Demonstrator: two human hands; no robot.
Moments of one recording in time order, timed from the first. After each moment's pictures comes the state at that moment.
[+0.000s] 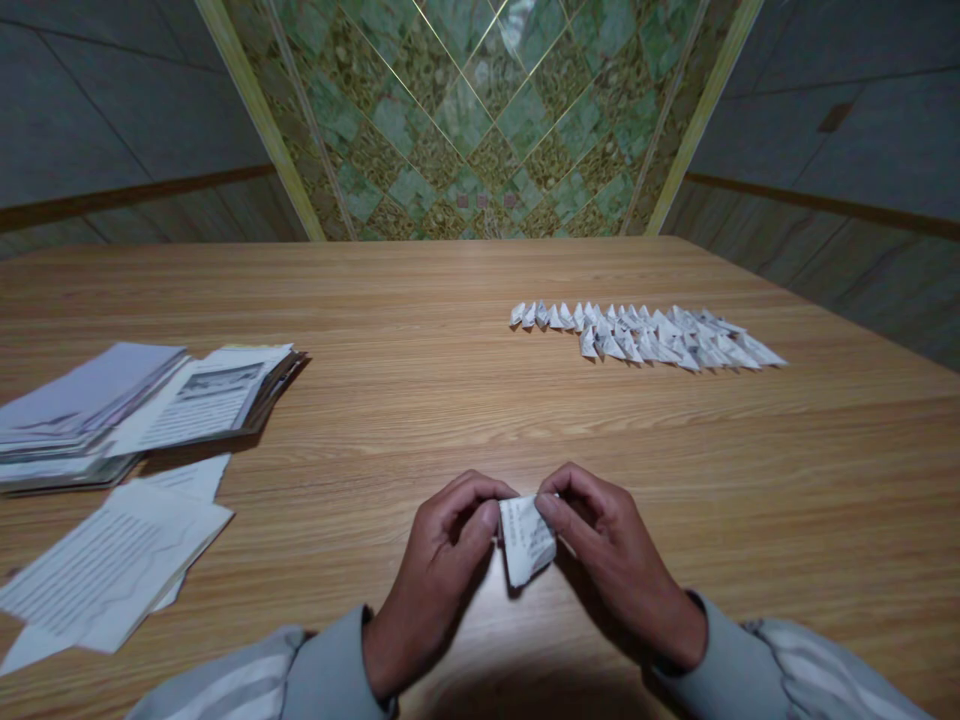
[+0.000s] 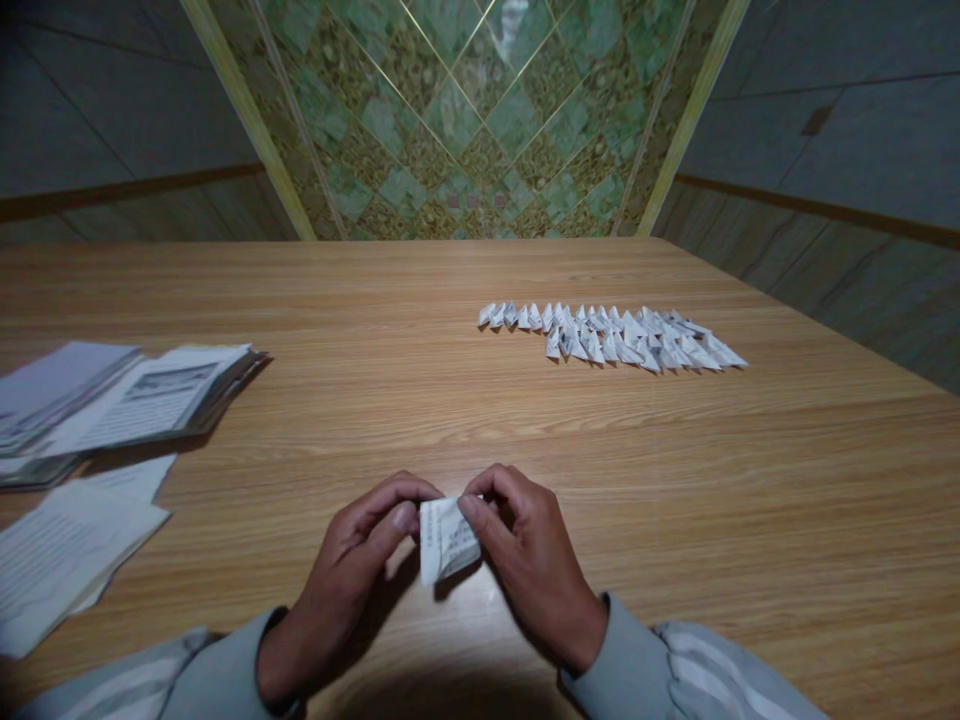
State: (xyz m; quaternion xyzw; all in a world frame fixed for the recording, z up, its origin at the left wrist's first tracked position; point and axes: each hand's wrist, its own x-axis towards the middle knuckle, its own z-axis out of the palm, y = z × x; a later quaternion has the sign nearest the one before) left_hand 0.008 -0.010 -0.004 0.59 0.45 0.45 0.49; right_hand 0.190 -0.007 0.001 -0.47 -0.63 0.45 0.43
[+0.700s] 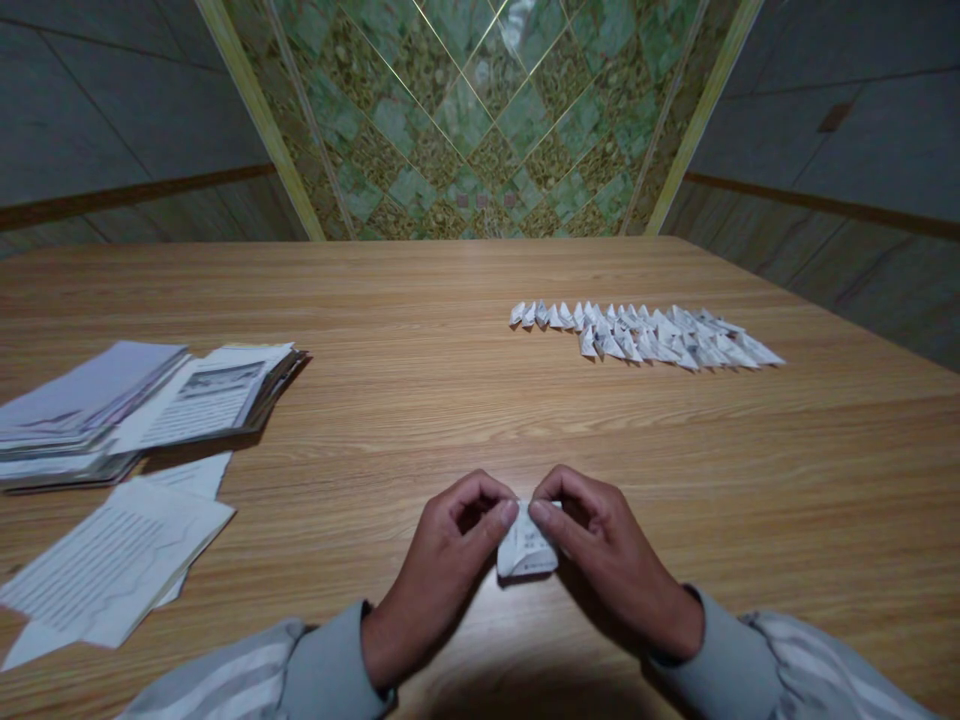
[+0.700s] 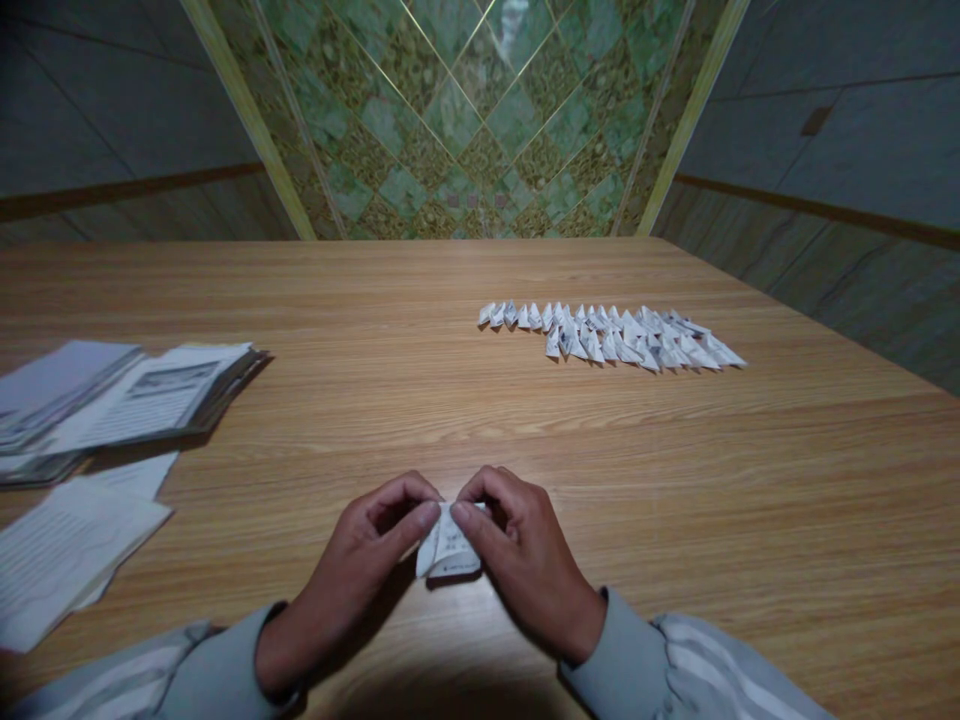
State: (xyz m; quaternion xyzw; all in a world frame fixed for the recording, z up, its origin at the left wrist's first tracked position) left_hand 0.011 -0.008 -0.008 0.54 0.44 0.44 0.57; right_hand 0.193 -0.007 0.001 -0.46 -0.65 0.45 0.40
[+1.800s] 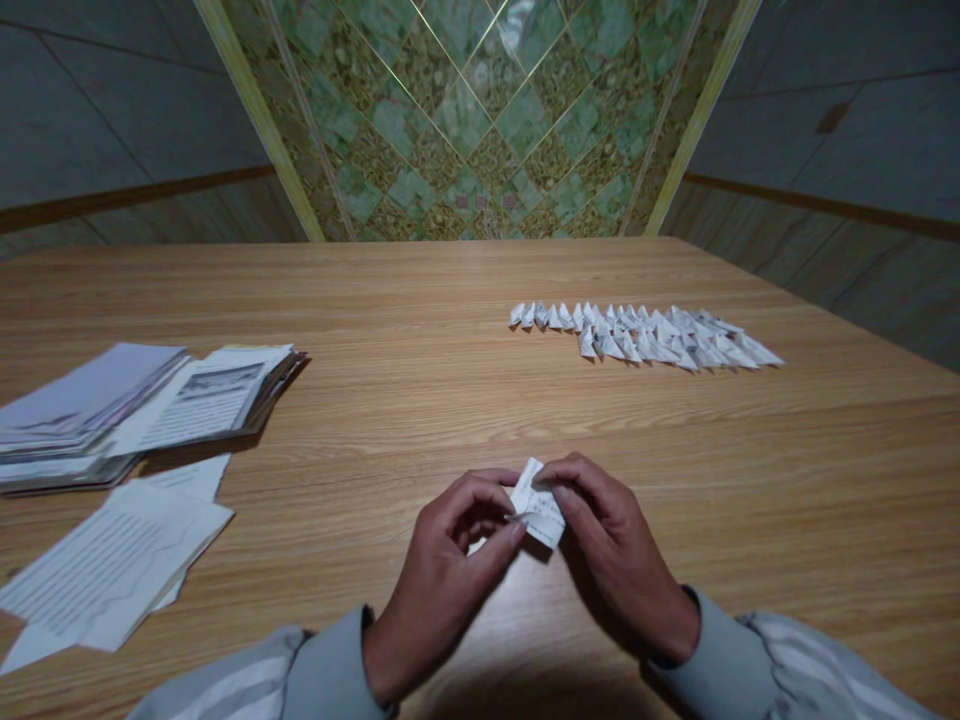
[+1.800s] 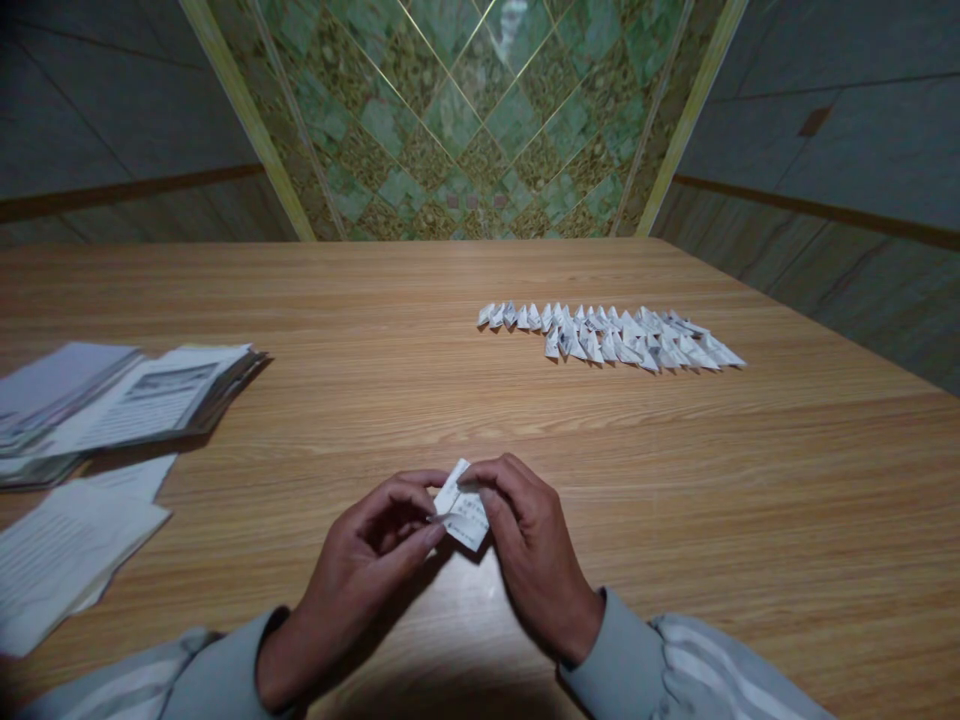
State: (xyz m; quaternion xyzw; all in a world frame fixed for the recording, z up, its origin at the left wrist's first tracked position) left_hand 0.015 -0.015 -0.011 0.55 0.38 0.50 0.55; right_hand 0.193 -0.006 -0.003 -0.43 -0.66 0.39 0.48
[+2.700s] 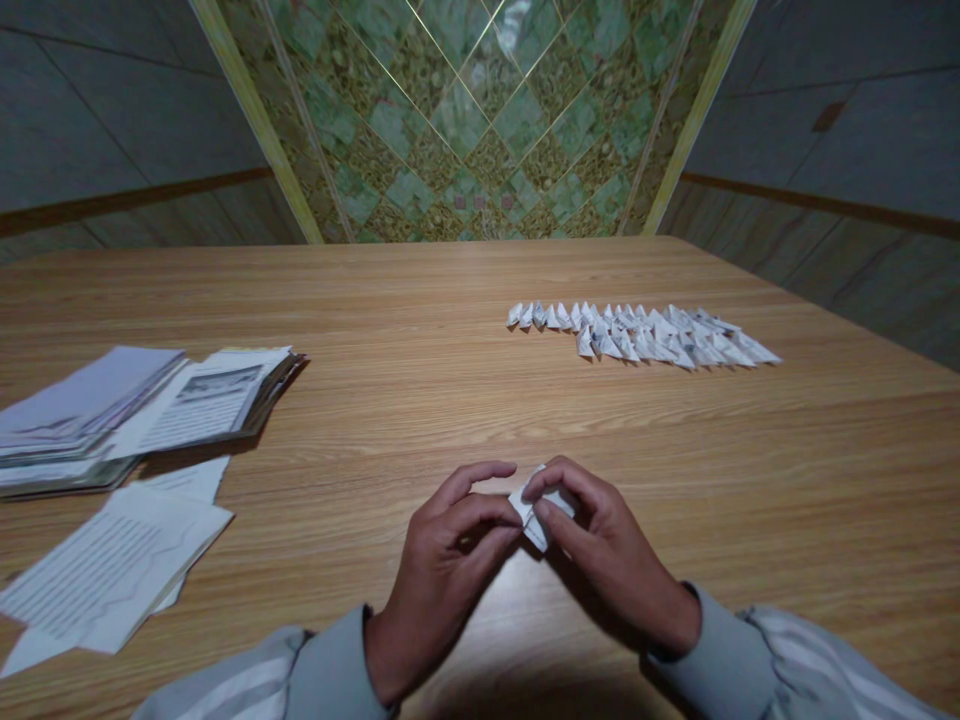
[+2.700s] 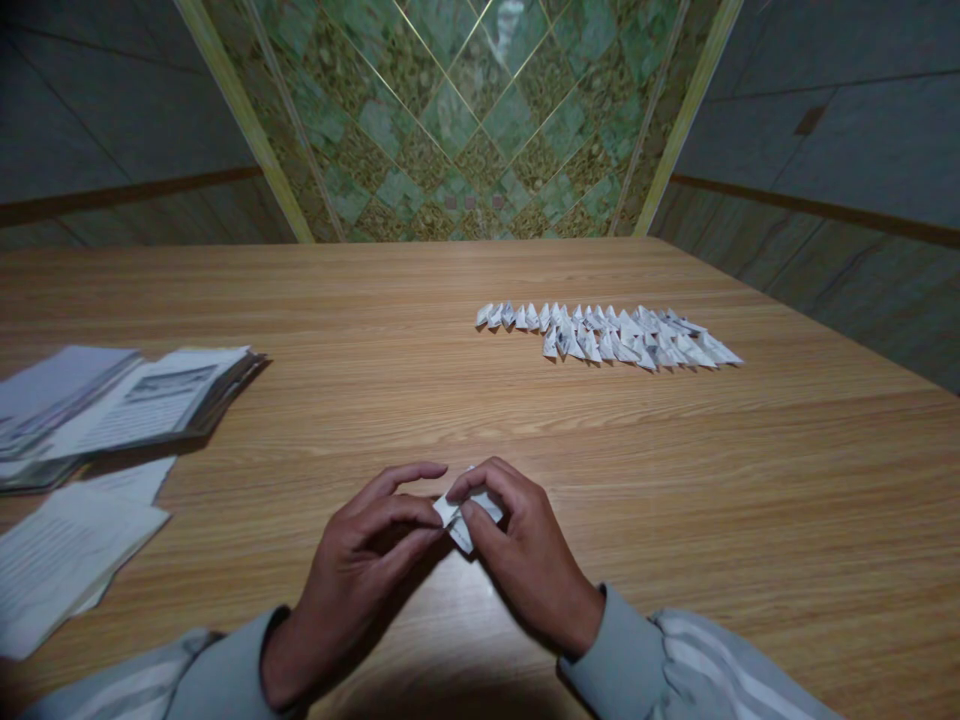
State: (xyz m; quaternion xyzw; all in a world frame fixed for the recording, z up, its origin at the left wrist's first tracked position) left_hand 0.008 -0.013 -0.009 0.69 0.41 0.48 0.35; right_hand 0.192 -0.005 -0.001 -0.44 -0.64 0.46 0.43
